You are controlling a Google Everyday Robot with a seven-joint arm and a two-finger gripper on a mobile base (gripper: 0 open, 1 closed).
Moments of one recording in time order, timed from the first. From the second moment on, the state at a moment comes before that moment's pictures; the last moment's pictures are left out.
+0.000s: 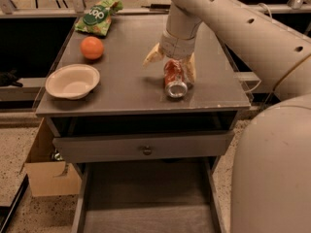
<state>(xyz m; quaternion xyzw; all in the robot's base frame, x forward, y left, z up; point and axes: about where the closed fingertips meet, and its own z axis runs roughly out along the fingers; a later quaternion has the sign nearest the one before) 0.663 -0.041 0.835 -0.99 0.13 -0.05 0.09</state>
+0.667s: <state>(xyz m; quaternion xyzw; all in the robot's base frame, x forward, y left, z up) 0.663 -0.041 0.835 -0.99 0.13 -0.05 0.09</state>
